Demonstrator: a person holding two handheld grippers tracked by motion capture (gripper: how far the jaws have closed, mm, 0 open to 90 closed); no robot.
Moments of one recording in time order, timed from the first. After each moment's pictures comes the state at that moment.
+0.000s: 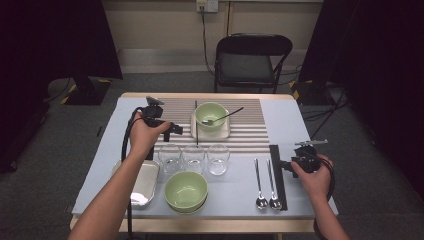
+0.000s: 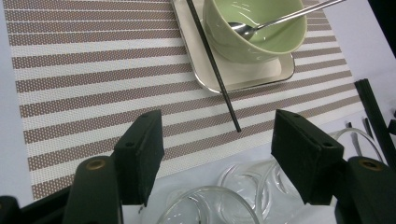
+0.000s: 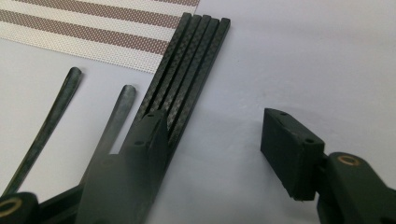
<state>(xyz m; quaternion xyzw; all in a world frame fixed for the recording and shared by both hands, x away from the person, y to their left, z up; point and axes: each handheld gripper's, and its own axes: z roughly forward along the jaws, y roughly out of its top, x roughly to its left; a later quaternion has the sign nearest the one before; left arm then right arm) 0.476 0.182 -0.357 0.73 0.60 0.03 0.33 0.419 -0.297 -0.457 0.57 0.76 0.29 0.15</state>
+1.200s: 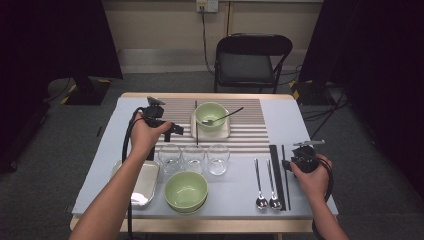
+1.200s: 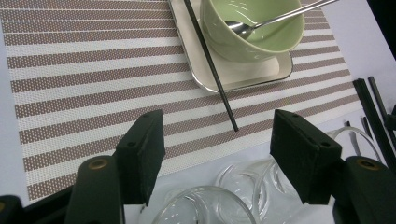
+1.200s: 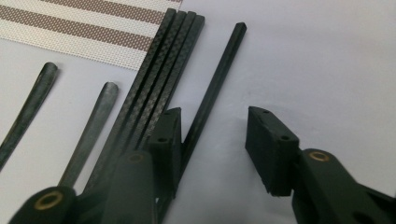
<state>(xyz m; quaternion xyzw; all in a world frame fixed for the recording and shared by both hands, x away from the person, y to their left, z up) 0.475 0.179 -0.357 0.73 0.60 0.03 0.33 0.417 -0.293 -0.457 0.57 0.76 0.26 0.19</state>
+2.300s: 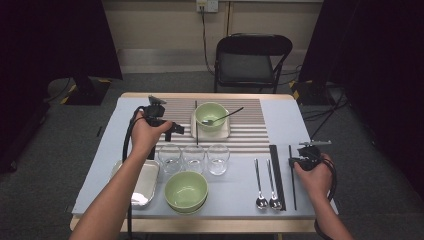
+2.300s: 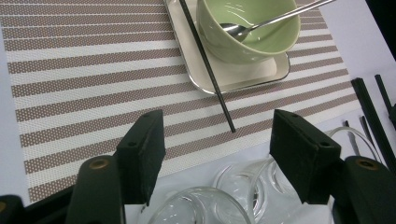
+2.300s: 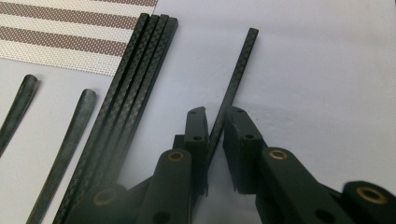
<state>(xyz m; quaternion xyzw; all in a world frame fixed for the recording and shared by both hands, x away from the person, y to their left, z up) 0.475 0.175 -0.353 0.73 0.59 0.04 0.33 0.417 -0.305 -0.458 0.60 0.73 0.27 0.18</state>
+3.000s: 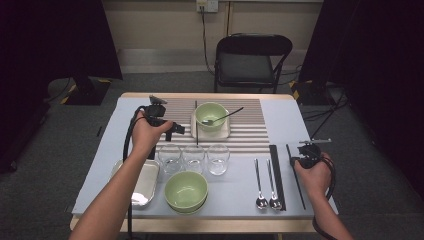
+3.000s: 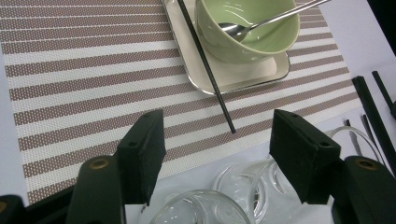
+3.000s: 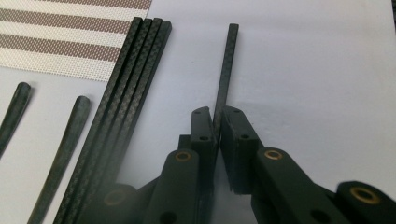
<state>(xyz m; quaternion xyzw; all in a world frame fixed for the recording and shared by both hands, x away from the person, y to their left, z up) 0.476 0.175 -0.354 0.73 0.59 0.04 0.33 0.422 -0.306 -0.457 0.61 0.73 0.26 0.17</state>
